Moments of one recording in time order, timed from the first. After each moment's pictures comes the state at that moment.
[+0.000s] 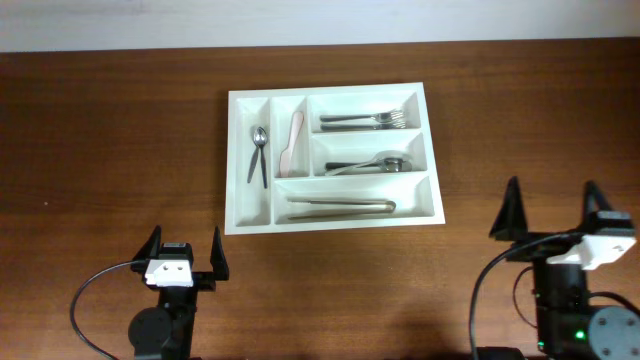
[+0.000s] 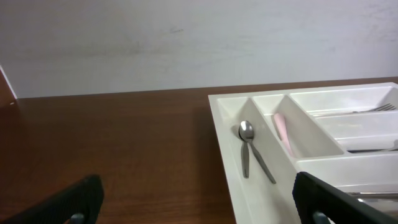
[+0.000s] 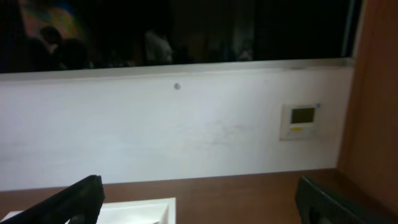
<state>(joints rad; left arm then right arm) 0.03 0.01 0.01 -0.07 0.05 0.04 -0.06 0.32 0.64 -0.18 0.01 0.03</state>
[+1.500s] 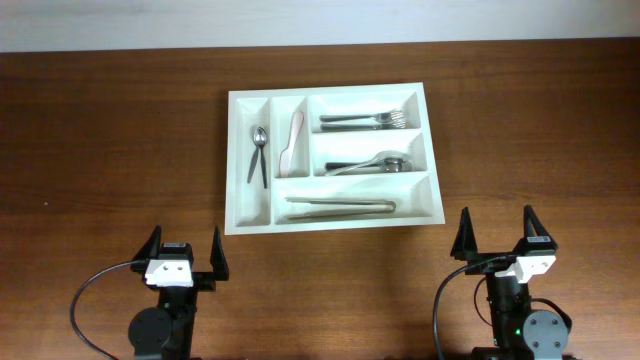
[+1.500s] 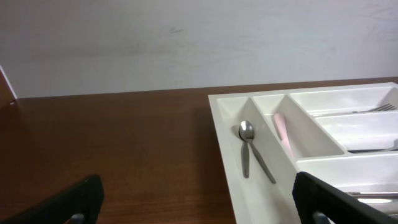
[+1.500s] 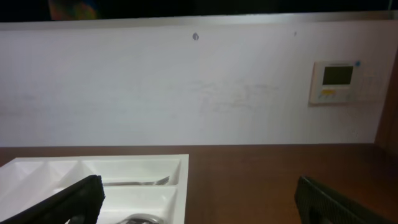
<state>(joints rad) 0.03 0.01 0.01 -0.07 0.05 0.04 -0.06 0.01 0.05 0.11 -0.07 0.03</state>
